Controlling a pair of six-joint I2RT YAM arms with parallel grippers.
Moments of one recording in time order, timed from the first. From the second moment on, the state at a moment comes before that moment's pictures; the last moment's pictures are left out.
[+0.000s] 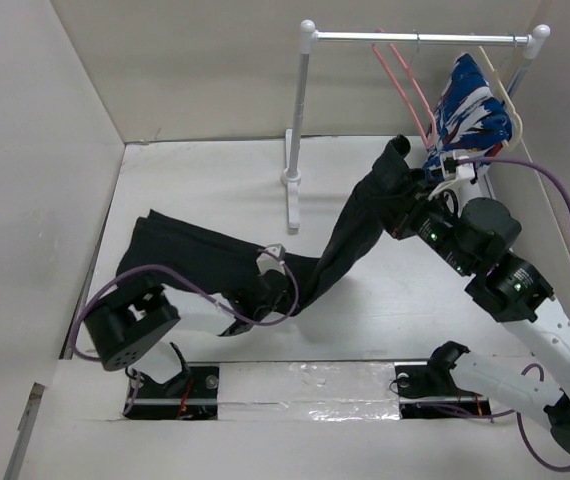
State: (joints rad) left arm -0.98 1.44 0.40 0.40 -0.29 -0.88; right arm 0.68 0.82 1.14 -0.35 0.13 0.49
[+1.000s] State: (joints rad) left arm -0.61 0.46 0.69 -0.16 -0.40 -0.78; right arm 0.89 1.35 1.45 -0.29 0.09 0.38
